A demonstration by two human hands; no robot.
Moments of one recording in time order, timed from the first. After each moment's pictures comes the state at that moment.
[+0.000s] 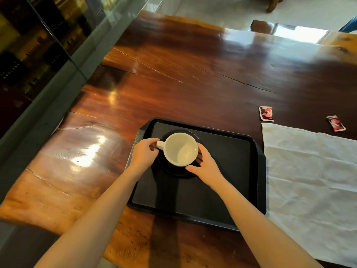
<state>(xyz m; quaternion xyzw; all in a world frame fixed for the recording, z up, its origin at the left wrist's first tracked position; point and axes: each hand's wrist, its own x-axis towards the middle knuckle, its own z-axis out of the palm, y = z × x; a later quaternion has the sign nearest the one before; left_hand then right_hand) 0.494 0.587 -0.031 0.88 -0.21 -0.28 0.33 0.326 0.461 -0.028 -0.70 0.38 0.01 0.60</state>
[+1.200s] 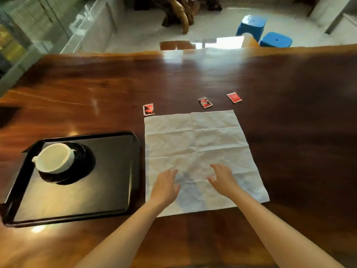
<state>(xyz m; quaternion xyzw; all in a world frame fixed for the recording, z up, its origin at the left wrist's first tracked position) 0.082 0.407 -0.038 0.81 -0.48 -0.30 0.15 -0.093 0.279 -0.033 -0.80 0.50 0.08 0.31</state>
